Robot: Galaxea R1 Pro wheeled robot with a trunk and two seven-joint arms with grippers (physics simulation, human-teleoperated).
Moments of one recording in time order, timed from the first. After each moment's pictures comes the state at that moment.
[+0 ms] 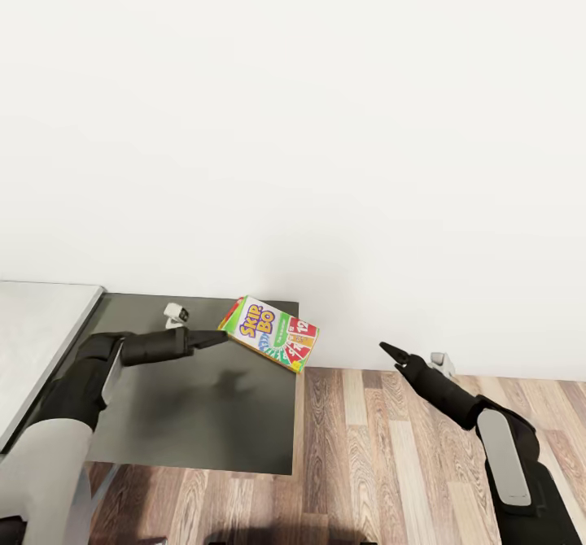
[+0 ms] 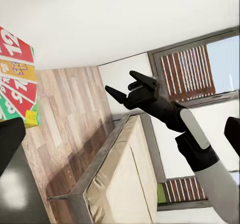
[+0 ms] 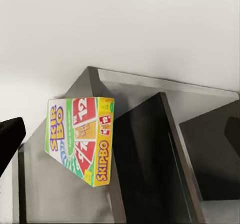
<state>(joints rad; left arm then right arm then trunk) -0.77 0.19 0.17 -0.92 0.01 0.89 -1.56 -0.36 0.00 -0.35 -1.40 -0.73 0.81 0.34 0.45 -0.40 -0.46</state>
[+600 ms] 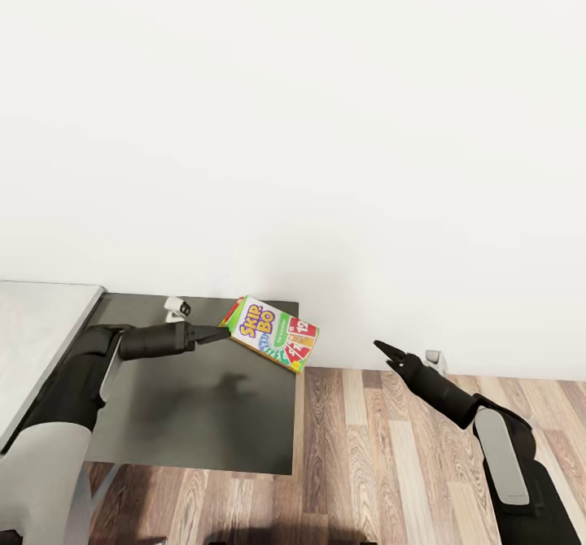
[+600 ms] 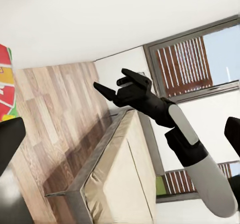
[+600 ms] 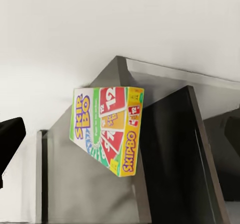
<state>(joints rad) -0.75 0.19 0.14 -1.06 0.02 0.99 -1.57 -0.36 -0.02 -0.32 -1.39 -0.74 0.82 0.44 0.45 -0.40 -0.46</state>
